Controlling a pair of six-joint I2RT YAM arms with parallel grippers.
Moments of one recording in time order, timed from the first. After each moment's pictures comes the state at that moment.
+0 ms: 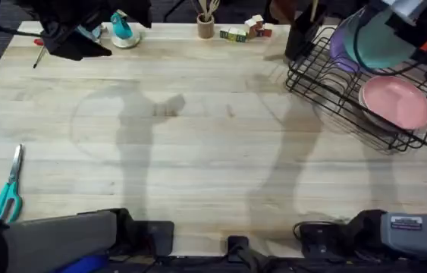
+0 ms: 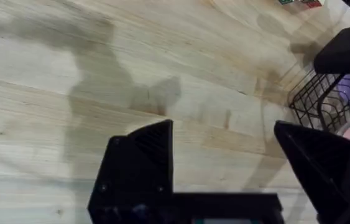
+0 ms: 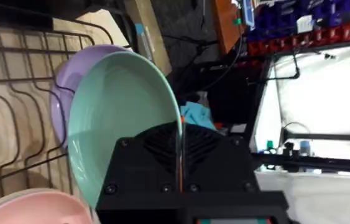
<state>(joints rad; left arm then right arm) 0.15 1.45 1.59 -1.18 0.35 -0.37 -0.32 1.53 1.13 0.02 -0.17 -1.29</state>
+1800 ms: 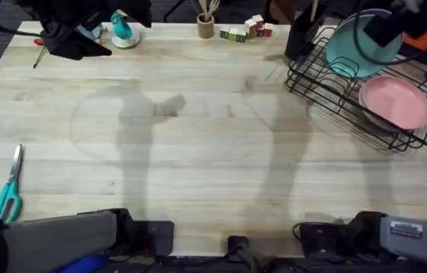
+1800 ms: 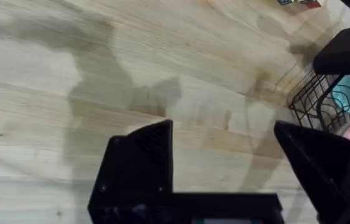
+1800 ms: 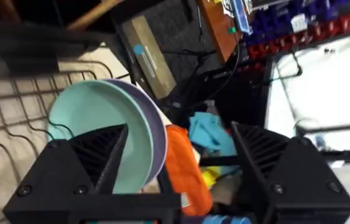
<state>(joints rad) 0.15 1.45 1.59 -1.18 0.35 -0.37 -0.26 1.45 1.13 -0.02 -0.14 -1.07</state>
